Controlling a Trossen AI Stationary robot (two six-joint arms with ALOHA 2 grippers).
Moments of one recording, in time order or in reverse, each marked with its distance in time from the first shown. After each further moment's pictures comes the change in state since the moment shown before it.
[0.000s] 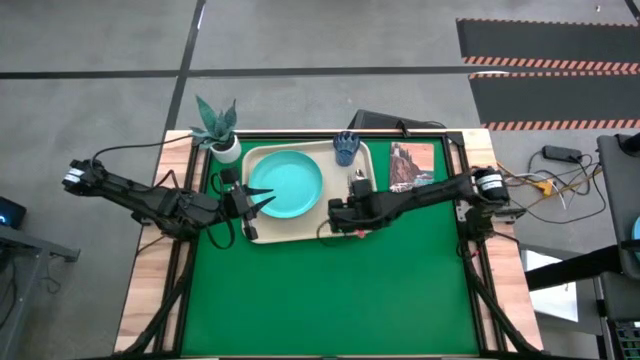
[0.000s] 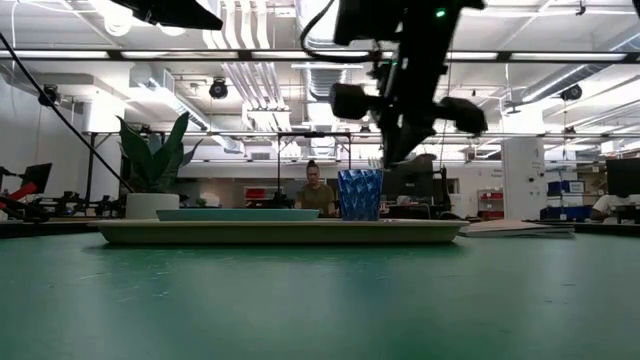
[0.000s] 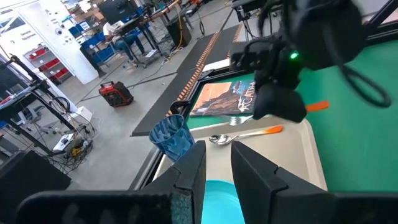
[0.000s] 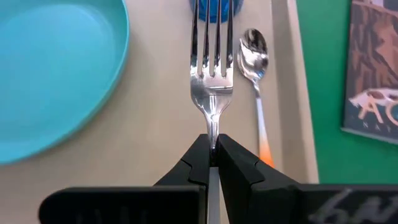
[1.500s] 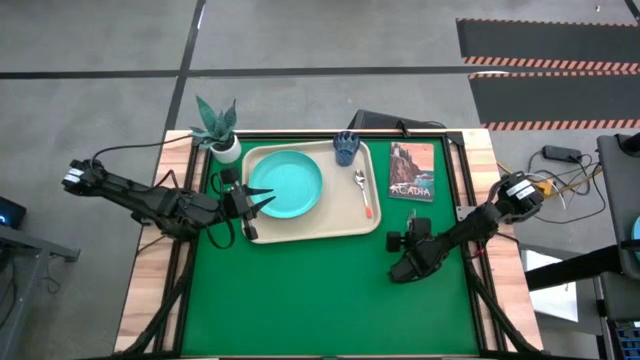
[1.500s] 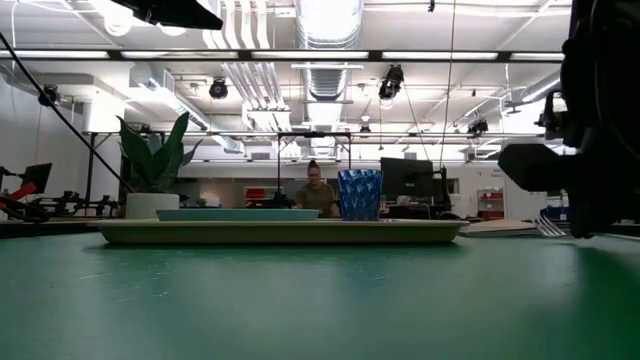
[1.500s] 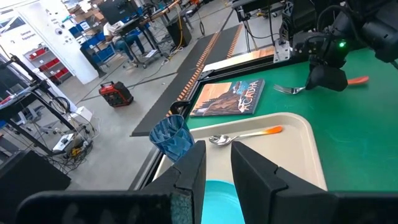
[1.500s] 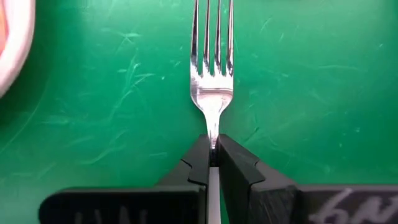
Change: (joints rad) left arm 0.000 0.000 0.000 0.001 0.000 -0.001; right arm 0.413 -0.174 -0.606 -0.055 -0.185 0.717
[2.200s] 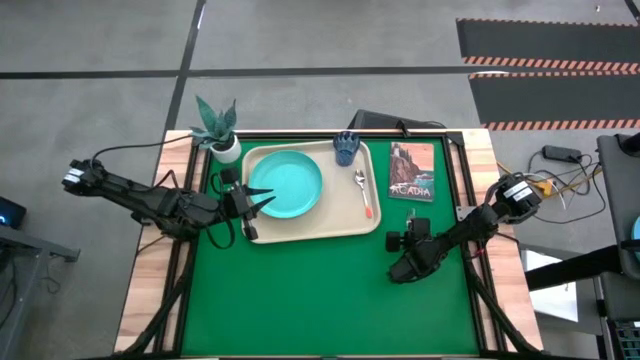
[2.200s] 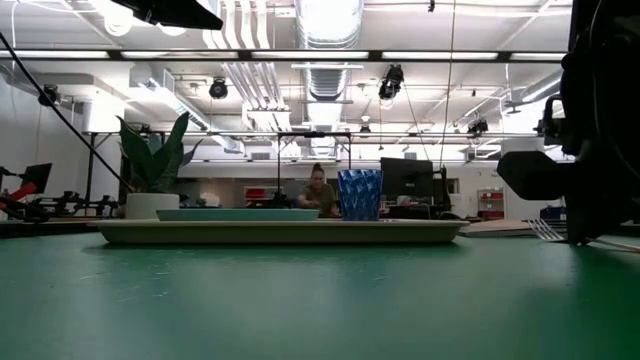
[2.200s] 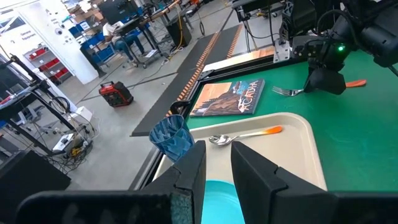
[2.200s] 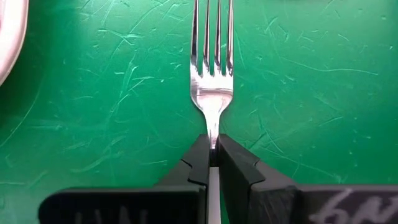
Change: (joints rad) left arm 0.000 0.000 0.000 0.000 0.000 0.000; right arm 0.000 0.028 -0.014 0.039 0.014 -0.002
